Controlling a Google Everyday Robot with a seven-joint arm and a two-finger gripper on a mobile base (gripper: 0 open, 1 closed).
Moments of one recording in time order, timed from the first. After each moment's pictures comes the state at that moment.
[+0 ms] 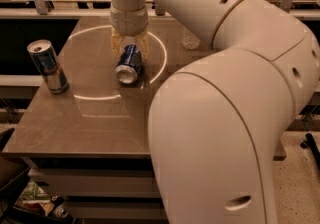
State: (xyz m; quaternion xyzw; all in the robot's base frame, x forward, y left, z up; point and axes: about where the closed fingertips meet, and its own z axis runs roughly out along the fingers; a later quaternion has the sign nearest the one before) arm 0.656 0.070 0.855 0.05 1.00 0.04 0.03
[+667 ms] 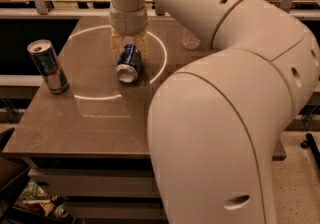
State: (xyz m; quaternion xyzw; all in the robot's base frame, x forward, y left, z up) arm 0.660 0.073 0.855 0.05 1.00 0.05 0.04
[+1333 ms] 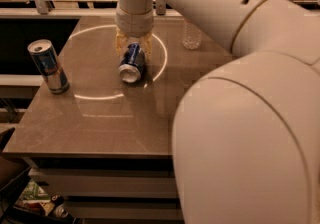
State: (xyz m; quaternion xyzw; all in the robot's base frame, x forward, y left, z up) arm 0.658 0.061 0.859 0.06 0.99 0.07 0.06
